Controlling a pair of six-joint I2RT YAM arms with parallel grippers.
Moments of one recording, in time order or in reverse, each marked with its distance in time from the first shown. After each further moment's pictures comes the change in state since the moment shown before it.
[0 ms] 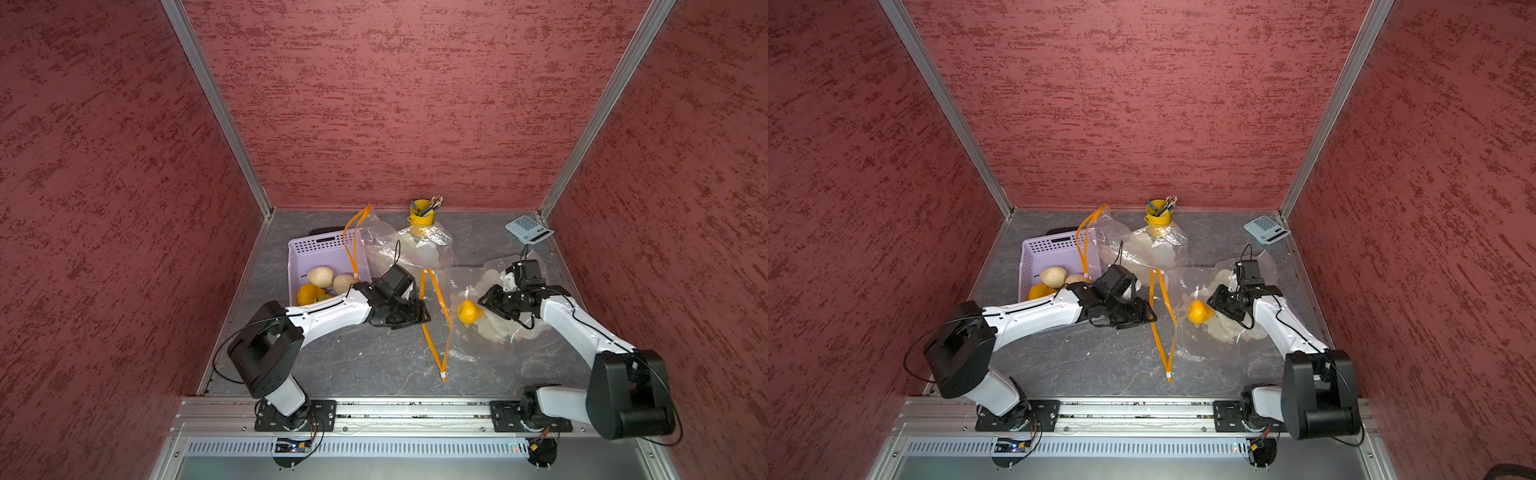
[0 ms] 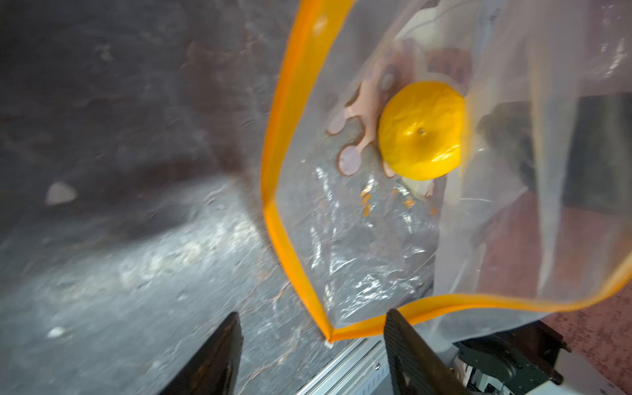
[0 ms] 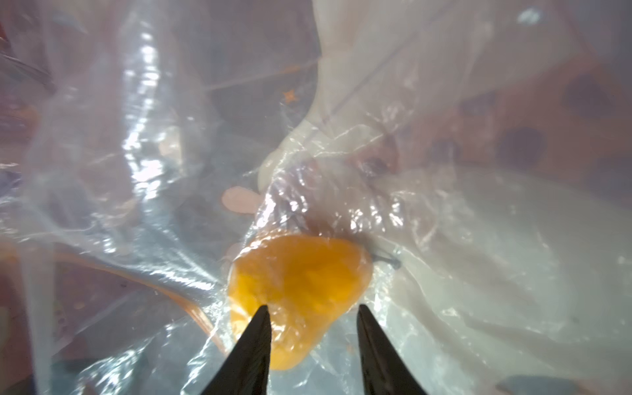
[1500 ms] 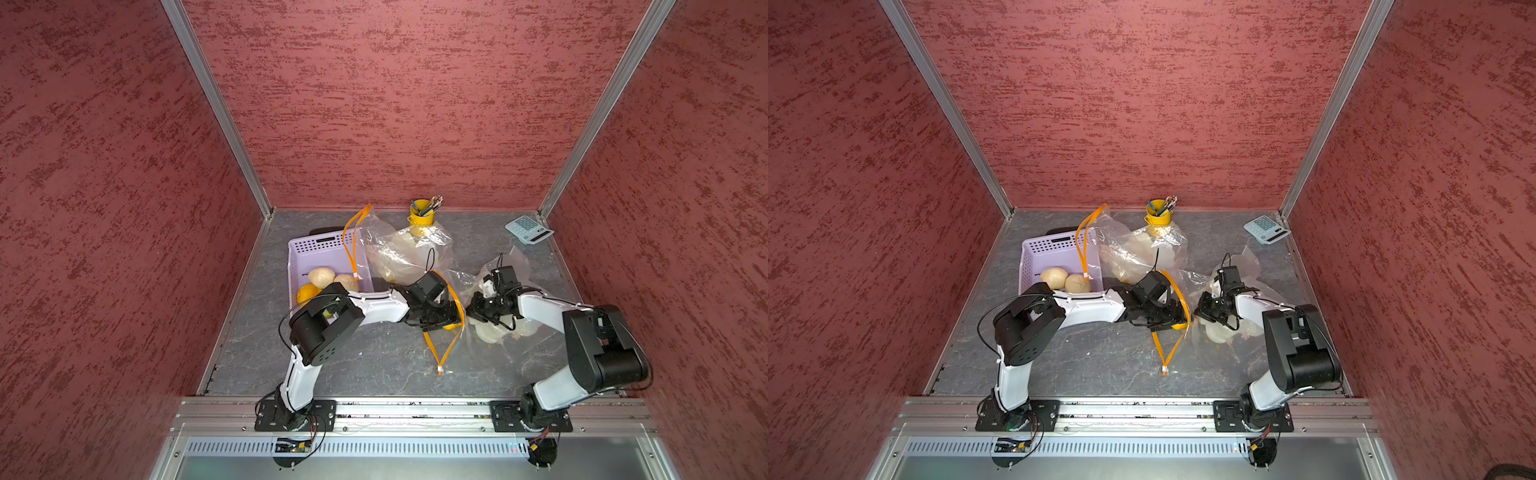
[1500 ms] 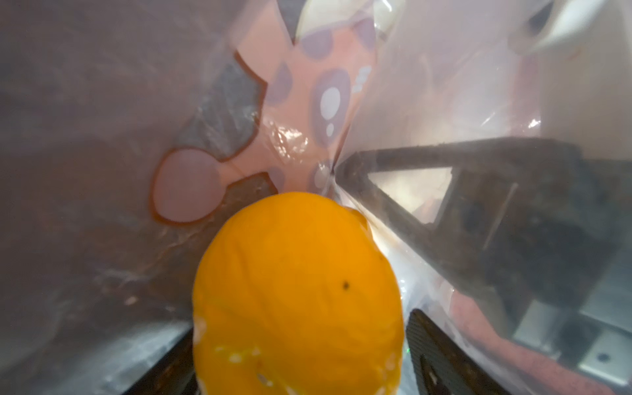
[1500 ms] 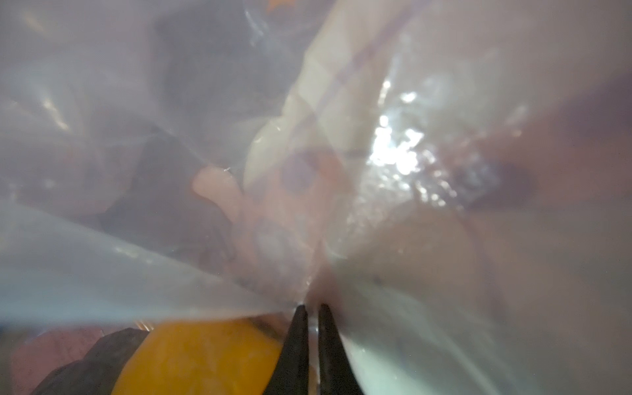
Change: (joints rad) left arm -0.106 0.351 0.174 0.250 0.013 -0.143; right arm 0.104 0.227 -0.065 0.256 -0.111 0.034
